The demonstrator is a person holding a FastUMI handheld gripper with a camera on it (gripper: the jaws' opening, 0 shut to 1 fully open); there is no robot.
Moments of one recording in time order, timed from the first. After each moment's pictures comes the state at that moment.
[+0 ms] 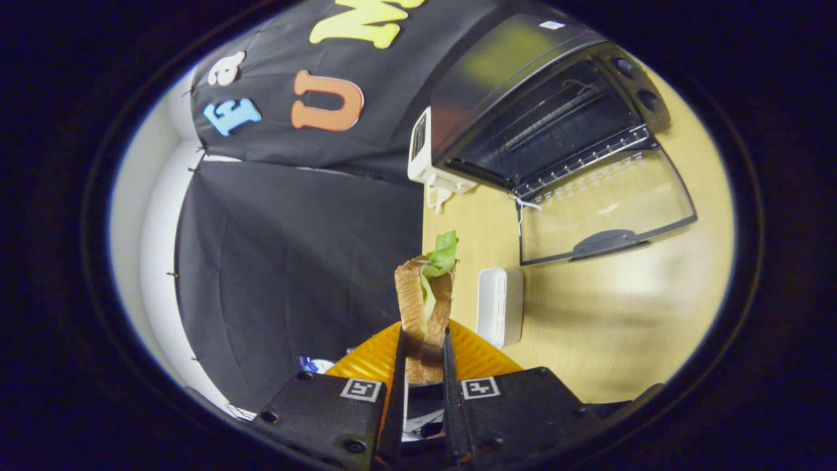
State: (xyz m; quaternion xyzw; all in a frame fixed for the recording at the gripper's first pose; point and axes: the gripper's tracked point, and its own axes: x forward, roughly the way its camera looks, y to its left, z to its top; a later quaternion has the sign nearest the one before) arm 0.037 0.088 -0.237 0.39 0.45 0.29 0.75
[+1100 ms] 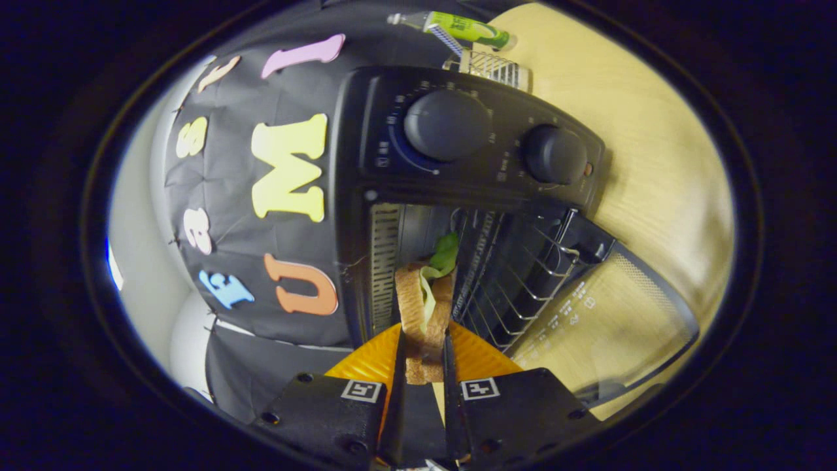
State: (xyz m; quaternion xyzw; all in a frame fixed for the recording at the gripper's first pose) arm 0.252 -0.013 -0.315 0.63 0.18 0.10 0.75
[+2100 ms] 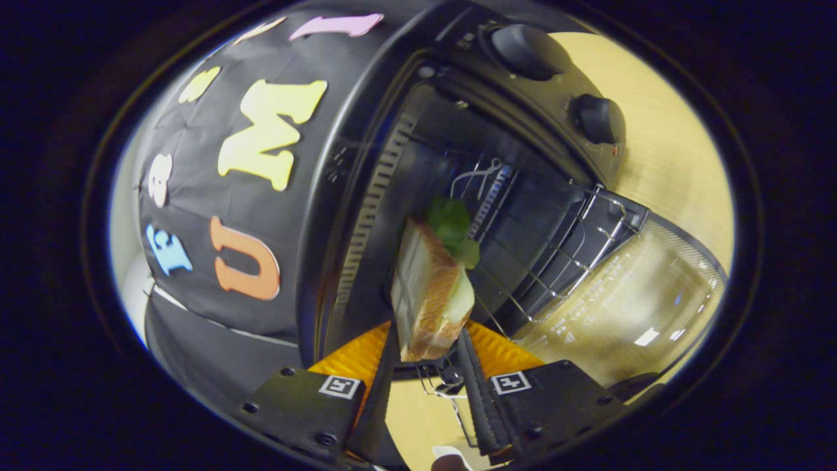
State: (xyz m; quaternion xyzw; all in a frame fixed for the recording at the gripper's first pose) arm 0.255 0.046 -0.347 0.48 0.26 0.02 0.84
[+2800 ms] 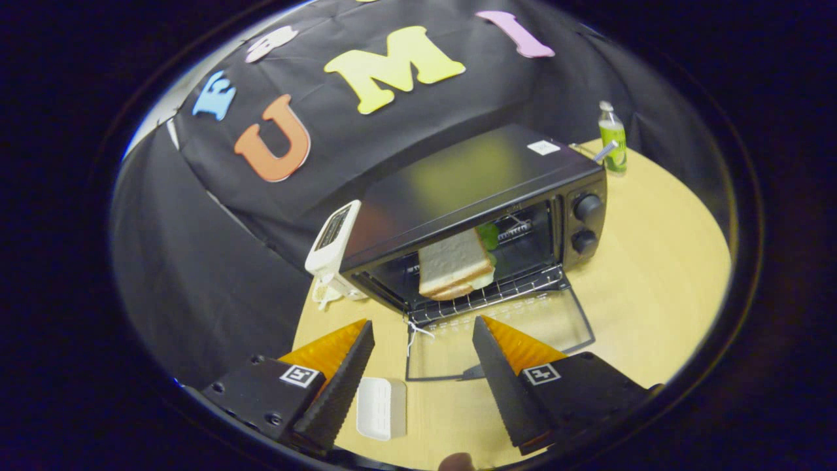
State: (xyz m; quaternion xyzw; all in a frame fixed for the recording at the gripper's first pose) arm 0.123 0.048 -0.267 0.16 0.31 0.05 0.94
